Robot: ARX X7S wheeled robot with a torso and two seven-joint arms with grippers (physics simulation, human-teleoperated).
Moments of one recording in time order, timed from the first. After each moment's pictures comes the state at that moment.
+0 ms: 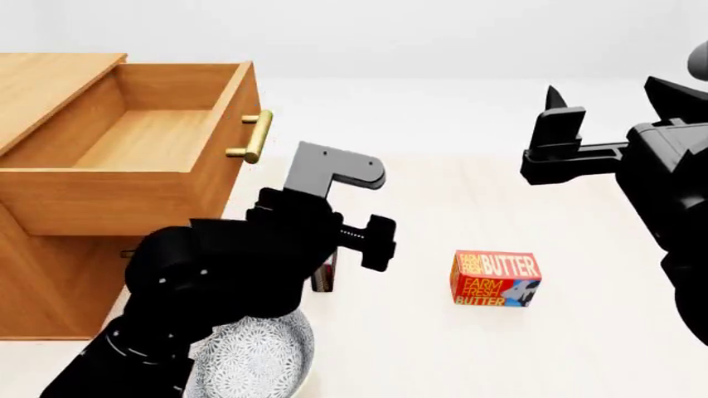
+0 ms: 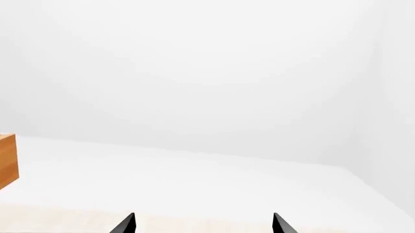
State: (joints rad) left arm -0.97 -0.19 0.50 0.06 -1.15 -1.18 -0.75; right arm 0.96 0.77 -0.06 -0.61 1.48 1.14 0.92
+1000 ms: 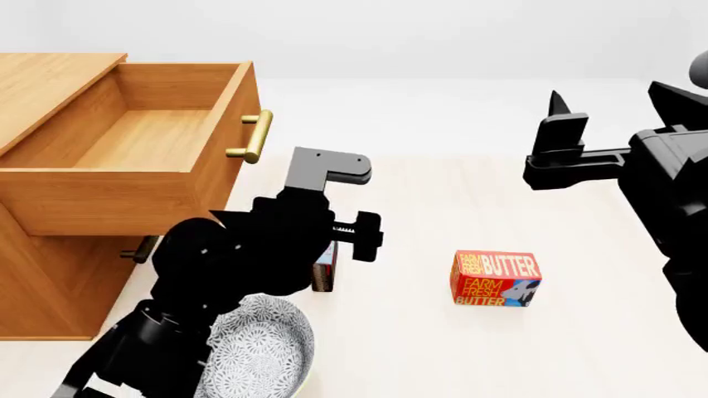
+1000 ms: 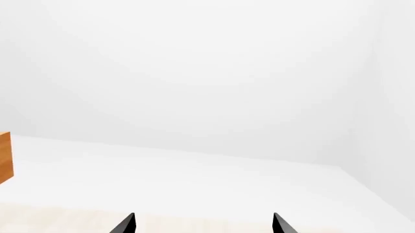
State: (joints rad) left arm -1.02 -0.13 0.53 -0.22 -1.08 -1.10 -0.76; right arm 0.93 0.80 -0.07 -0.62 1.46 1.11 0.92
